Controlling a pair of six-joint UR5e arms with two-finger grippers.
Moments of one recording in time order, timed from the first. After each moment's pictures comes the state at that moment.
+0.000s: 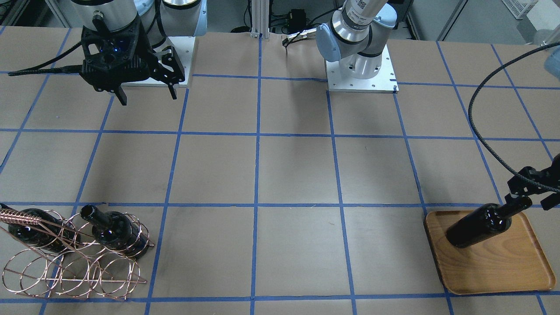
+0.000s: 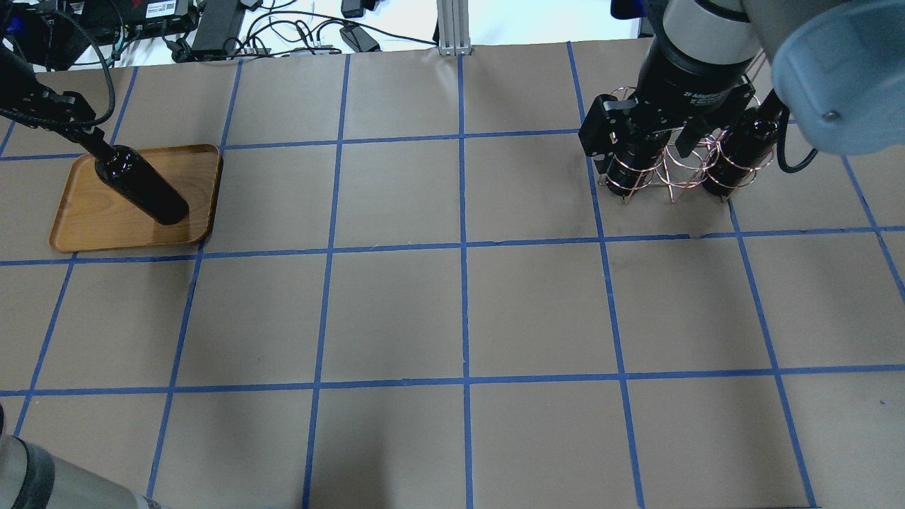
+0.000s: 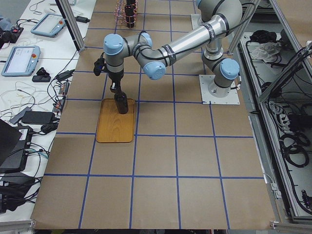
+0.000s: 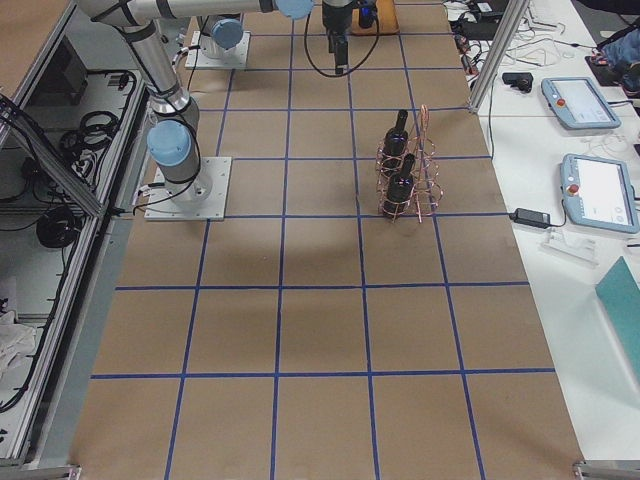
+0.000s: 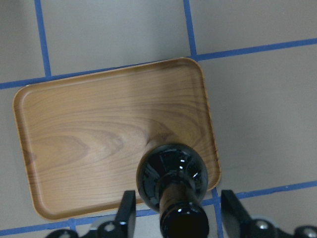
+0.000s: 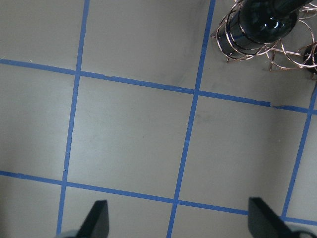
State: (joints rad) left arm -1.06 -1.89 -1.41 -1.31 1.50 0.64; right arm 1.64 -1.60 1.57 -1.56 -1.55 -0.10
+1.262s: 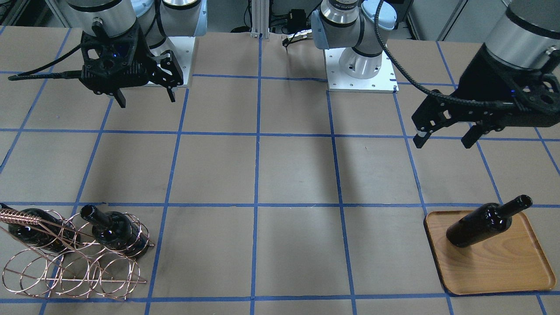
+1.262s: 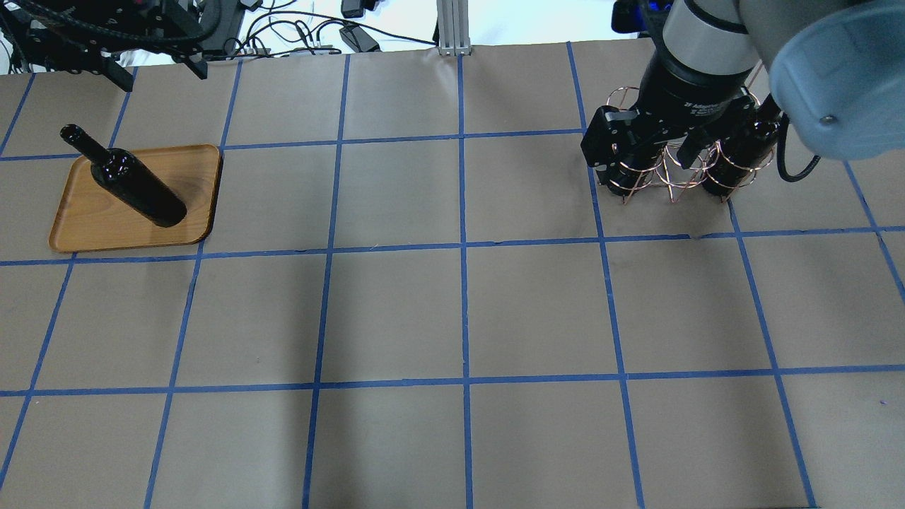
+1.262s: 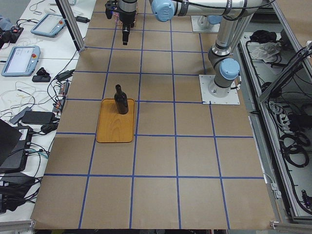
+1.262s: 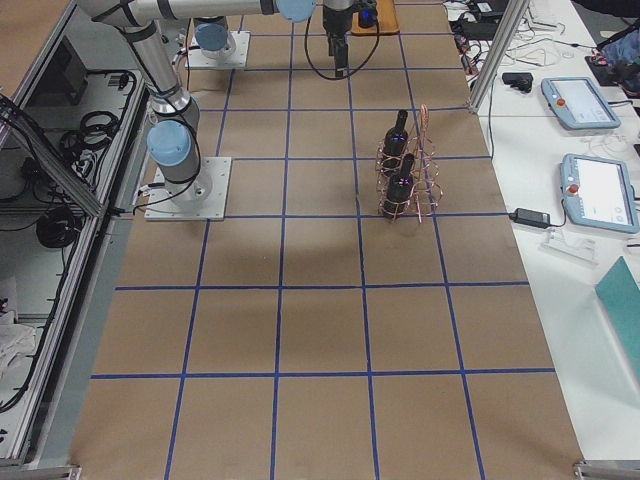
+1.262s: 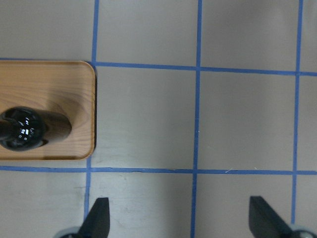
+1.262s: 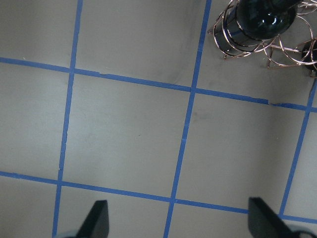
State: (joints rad) left arm -1.43 -1.65 -1.40 -1.51 1.49 0.04; right arm 1.64 -1.60 1.58 -1.56 -1.56 -0.10
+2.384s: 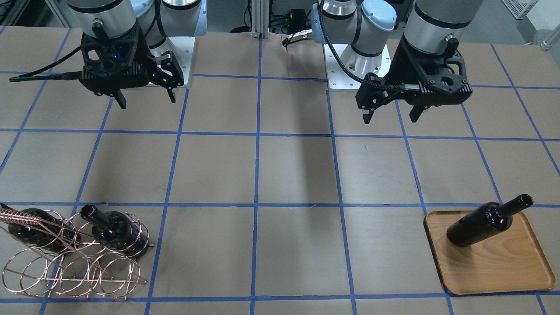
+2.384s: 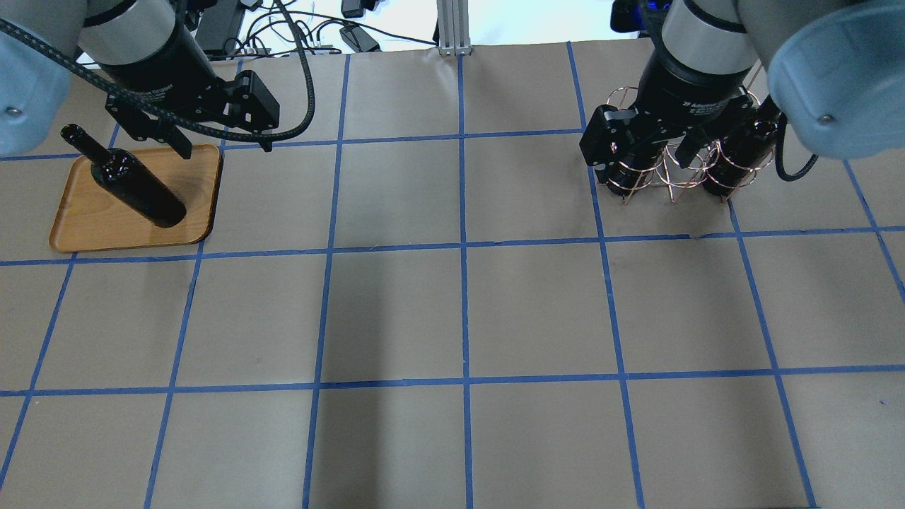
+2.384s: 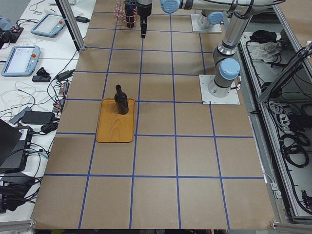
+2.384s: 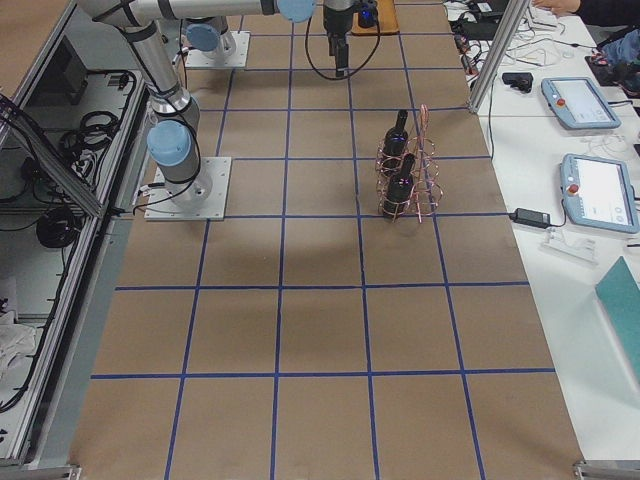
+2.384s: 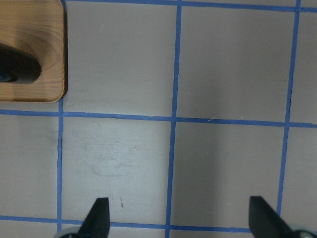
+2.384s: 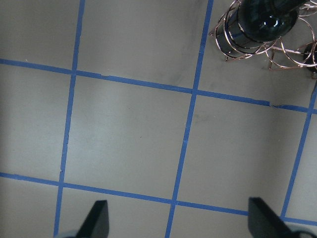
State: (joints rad) left arm -1.56 -1.57 -1.54 -1.52 1.60 -0.05; right arm 1.64 -1.59 1.58 -1.57 -1.56 -0.10
